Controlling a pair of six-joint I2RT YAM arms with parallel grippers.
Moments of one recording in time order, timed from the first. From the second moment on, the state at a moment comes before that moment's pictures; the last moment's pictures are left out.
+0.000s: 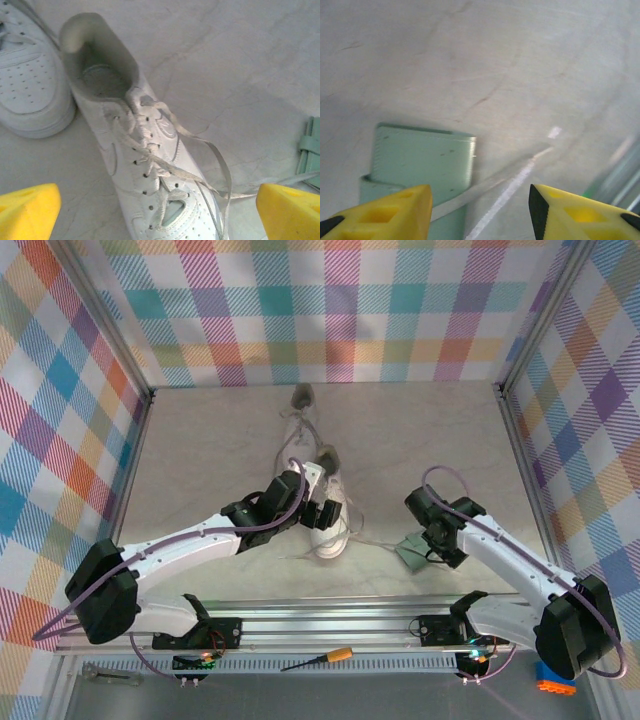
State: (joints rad) left arm -0.87 1.32 0.85 -0.18 -0.18 -0.29; right arm 0.53 1.11 0.73 -1.14 0.39 1.45
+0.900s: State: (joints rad) left arm -0.87 1.35 0.86 -0.15 -0.17 -0.25; right arm 0.33 1.13 0.54 -1.08 0.21 1.83
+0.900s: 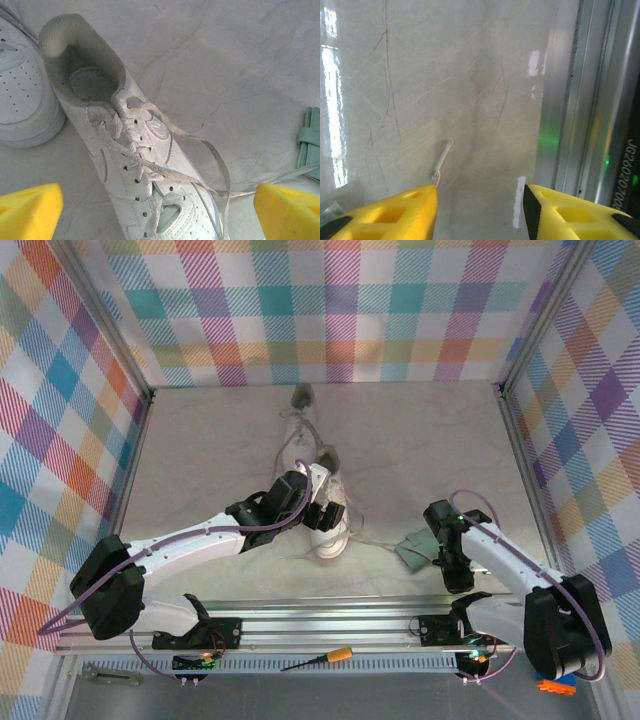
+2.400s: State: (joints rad) left arm -0.75 1.20 0.81 -0.16 -0.14 -0.36; right arm 0.46 1.14 0.72 -0.48 -0.12 0.46
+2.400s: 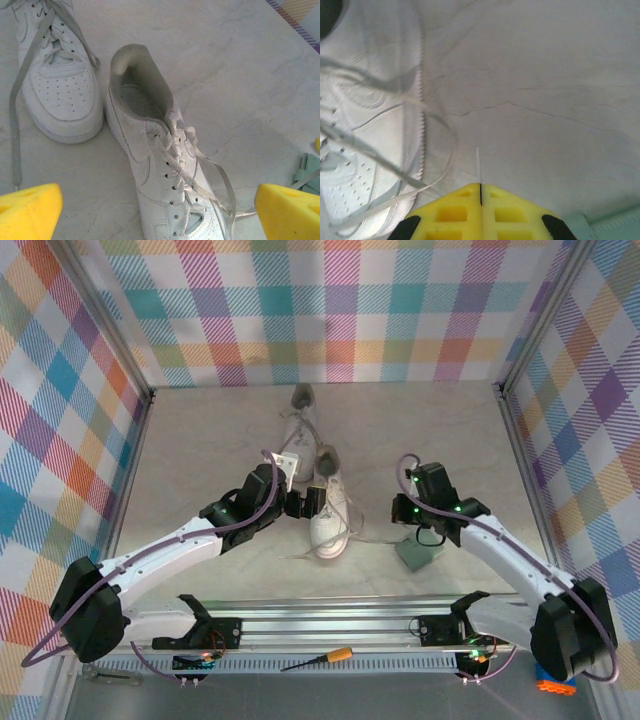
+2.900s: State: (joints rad) left arm -0.74 1.15 0.81 -0.20 -0.18 -0.40; right arm 0.47 1.49 0.90 -0.64 -0.53 0.31
